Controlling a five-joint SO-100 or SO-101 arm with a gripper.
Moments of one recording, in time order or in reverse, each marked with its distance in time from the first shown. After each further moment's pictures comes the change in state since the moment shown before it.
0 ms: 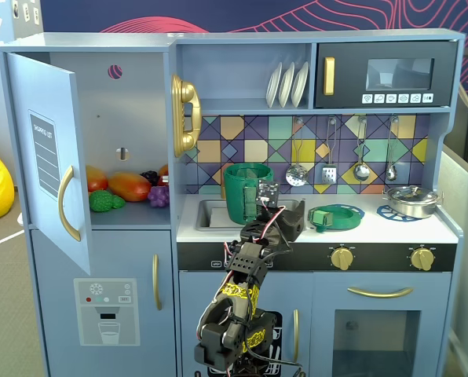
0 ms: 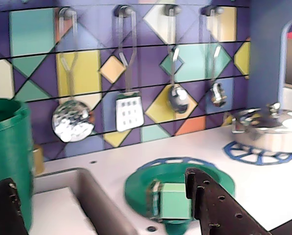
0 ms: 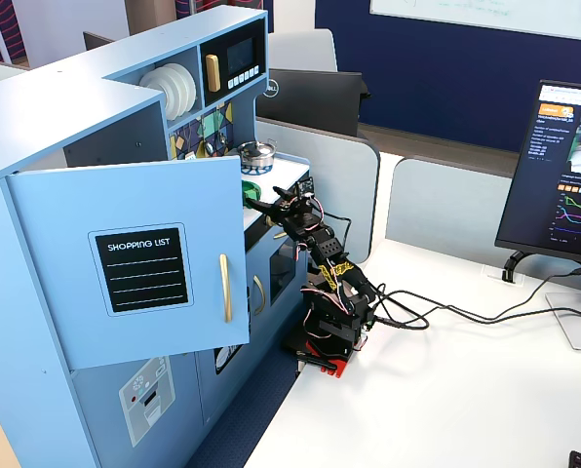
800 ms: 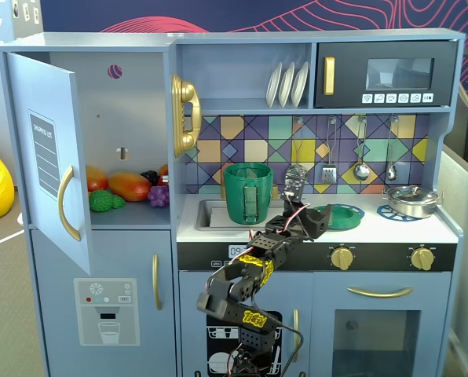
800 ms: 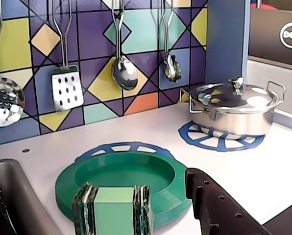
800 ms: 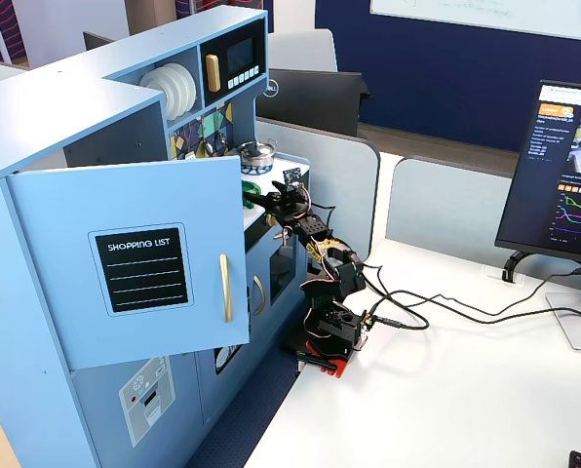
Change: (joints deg) arm 6.1 -29.5 -5.3 -21.6 -1.4
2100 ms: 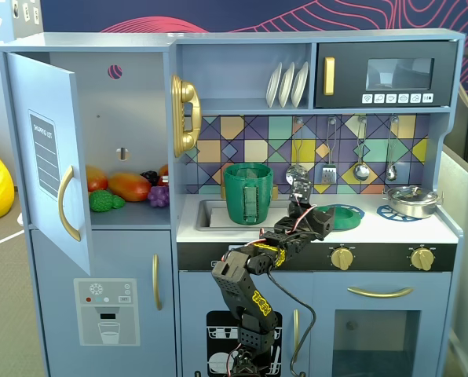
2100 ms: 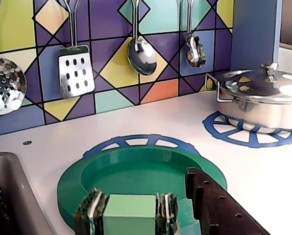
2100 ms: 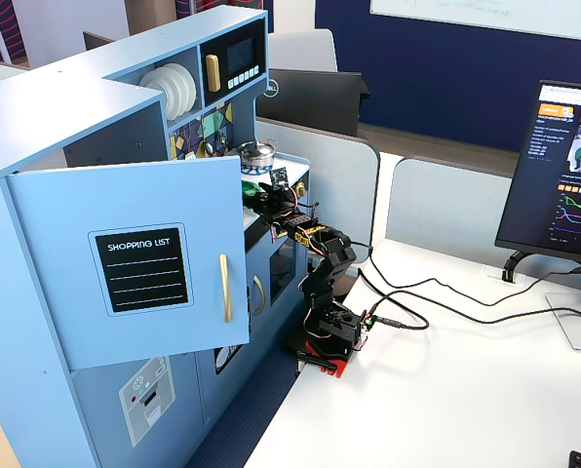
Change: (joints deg) arm -2.2 -21.1 -6.0 -14.2 0.0
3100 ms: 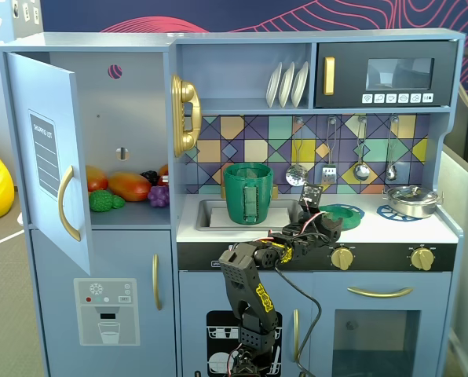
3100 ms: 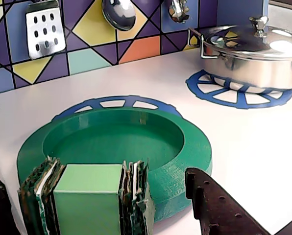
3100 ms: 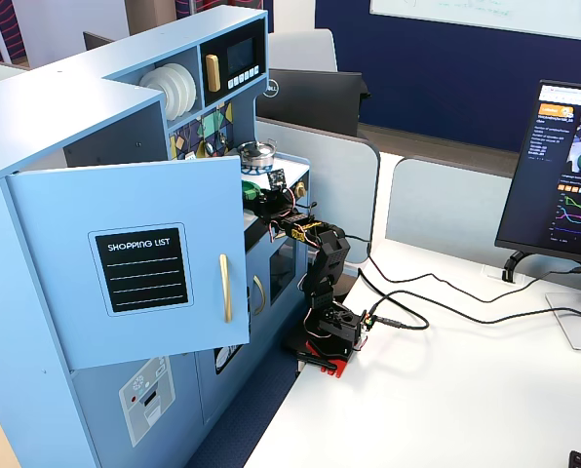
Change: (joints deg) arm 1.7 -9.0 -3.6 0.1 0.0
